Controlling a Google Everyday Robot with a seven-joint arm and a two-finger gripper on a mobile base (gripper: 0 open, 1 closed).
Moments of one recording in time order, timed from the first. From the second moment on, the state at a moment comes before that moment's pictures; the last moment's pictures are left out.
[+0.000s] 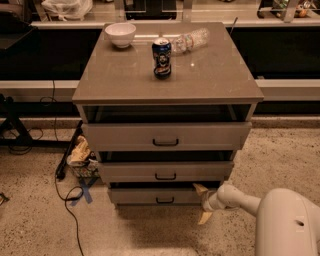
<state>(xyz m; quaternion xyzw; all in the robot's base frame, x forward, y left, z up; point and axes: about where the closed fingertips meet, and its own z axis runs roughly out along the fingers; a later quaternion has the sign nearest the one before) 0.611 -0.191 0.193 -0.72 0.63 0.03 0.29</state>
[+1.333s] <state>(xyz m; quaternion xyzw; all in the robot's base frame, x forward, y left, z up) 0.642 -0.184 0.168 -0.71 0.64 -0.02 0.30</state>
